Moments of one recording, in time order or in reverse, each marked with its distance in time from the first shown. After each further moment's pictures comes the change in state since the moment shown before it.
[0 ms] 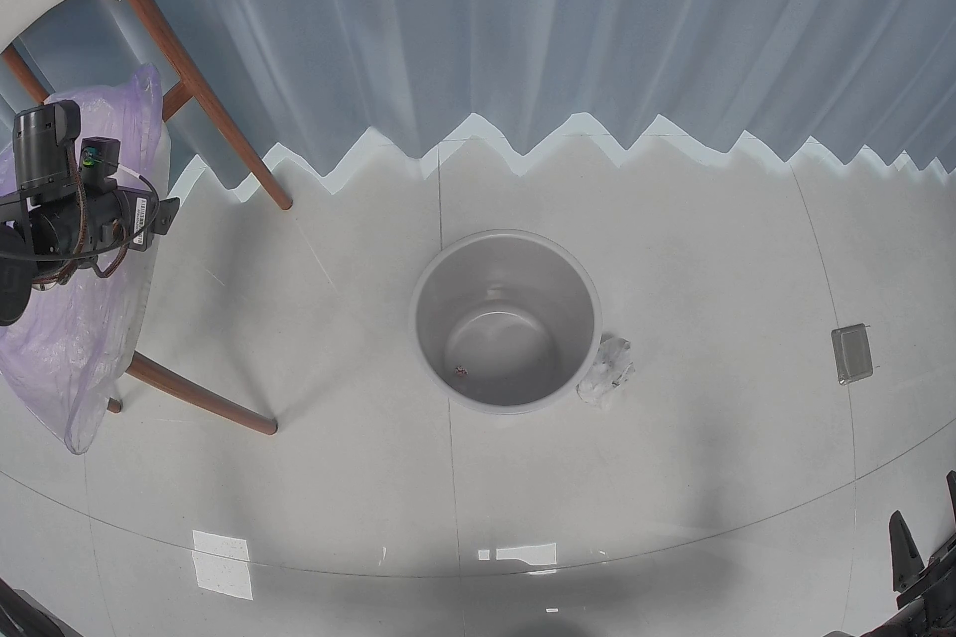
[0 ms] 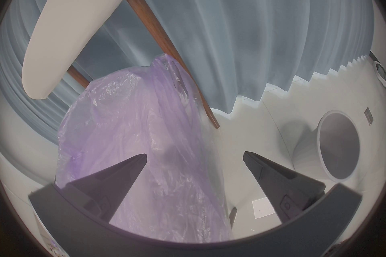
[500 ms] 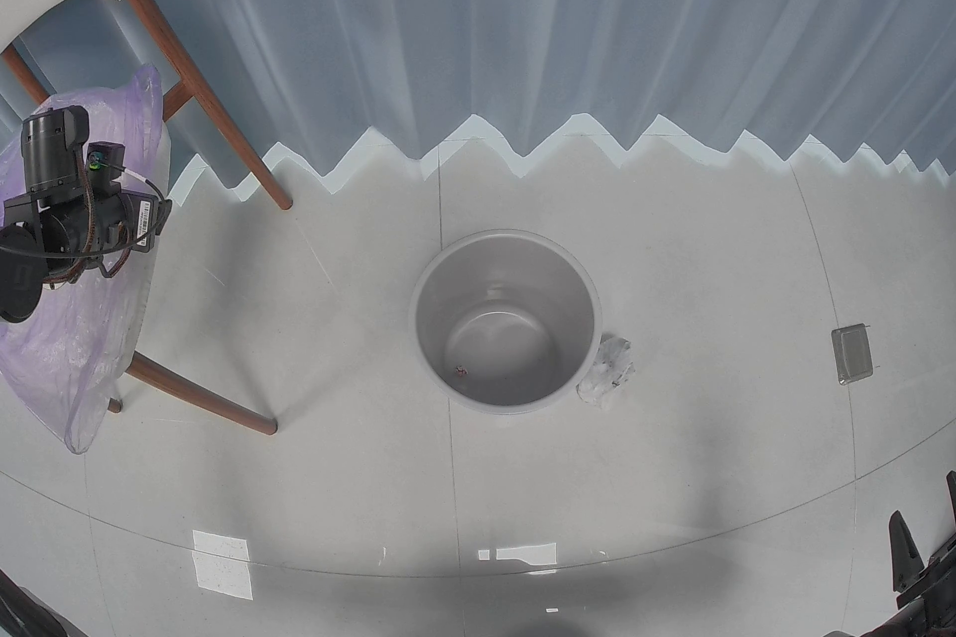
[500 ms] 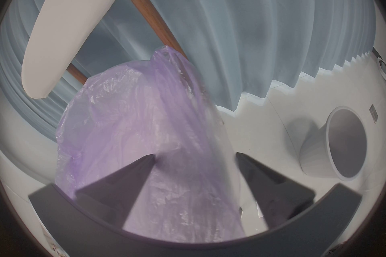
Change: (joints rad) left arm 0.015 0.044 -0.011 -0.027 0.020 0.015; right arm 0.000 0.000 0.000 0.000 -0.002 0.001
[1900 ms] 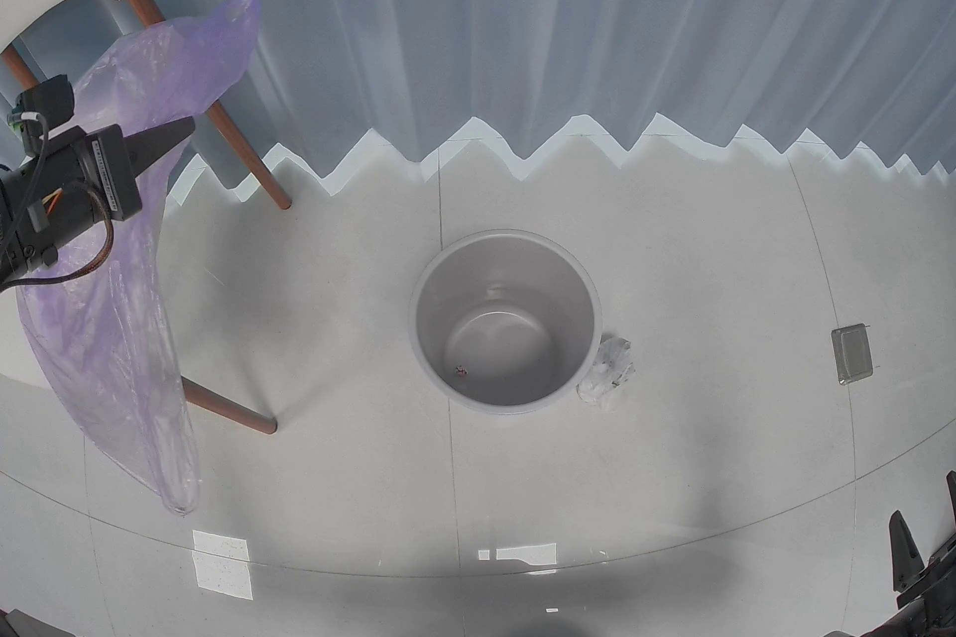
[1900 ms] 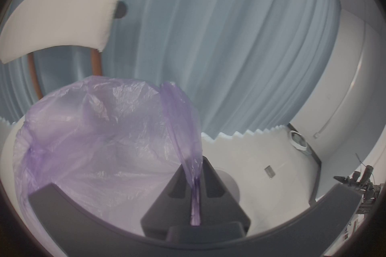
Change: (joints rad) left arm -0.203 -0.360 0.142 -0.042 -0.516 -0.401; right arm 0.000 0.000 0.000 0.000 0.000 0.001
